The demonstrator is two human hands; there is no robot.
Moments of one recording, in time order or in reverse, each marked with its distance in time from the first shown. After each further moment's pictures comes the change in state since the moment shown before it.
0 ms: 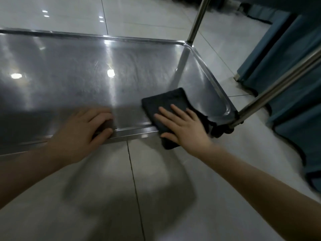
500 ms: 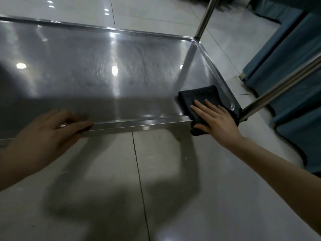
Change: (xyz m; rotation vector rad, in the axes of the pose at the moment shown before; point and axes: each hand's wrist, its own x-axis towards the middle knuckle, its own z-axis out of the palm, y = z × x) left_hand -0.071 -0.064 -0.002 0.133 0.175 0.108; right_hand -0.030 0.064 -0.009 -0.016 -0.064 0.096
